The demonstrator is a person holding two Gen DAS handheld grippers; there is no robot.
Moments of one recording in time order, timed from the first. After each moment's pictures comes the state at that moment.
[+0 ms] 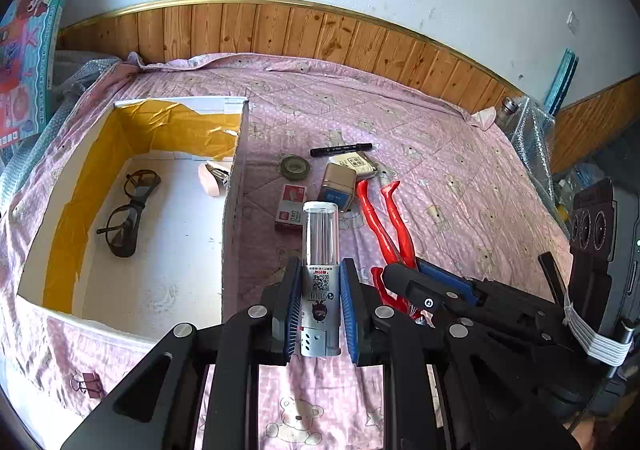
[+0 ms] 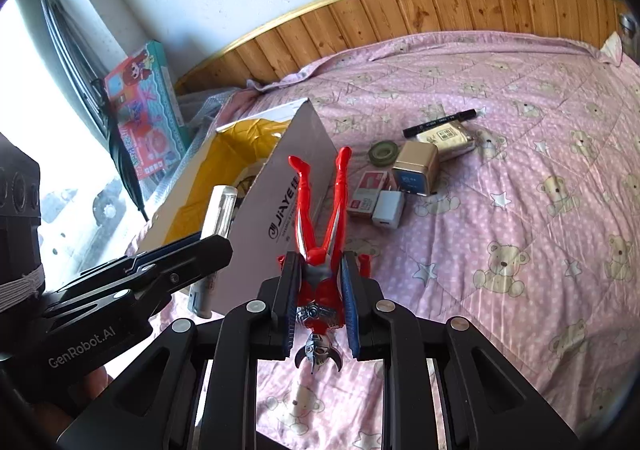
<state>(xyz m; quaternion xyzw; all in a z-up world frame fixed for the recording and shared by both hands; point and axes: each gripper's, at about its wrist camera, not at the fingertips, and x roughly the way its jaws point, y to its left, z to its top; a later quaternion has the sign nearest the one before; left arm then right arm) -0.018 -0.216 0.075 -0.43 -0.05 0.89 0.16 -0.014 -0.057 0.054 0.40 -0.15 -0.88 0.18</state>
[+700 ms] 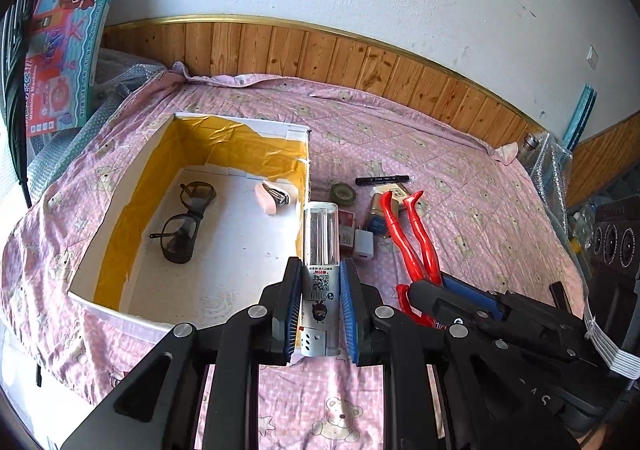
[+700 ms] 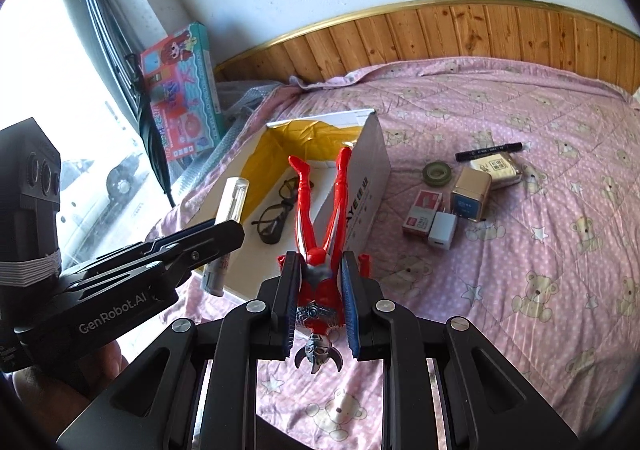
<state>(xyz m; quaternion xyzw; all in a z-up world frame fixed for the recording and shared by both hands) -0.010 -0.278 0.095 -0.40 -0.08 0.91 0.11 -0.008 -0.112 0.086 0.39 -0.11 -0.89 0.23</state>
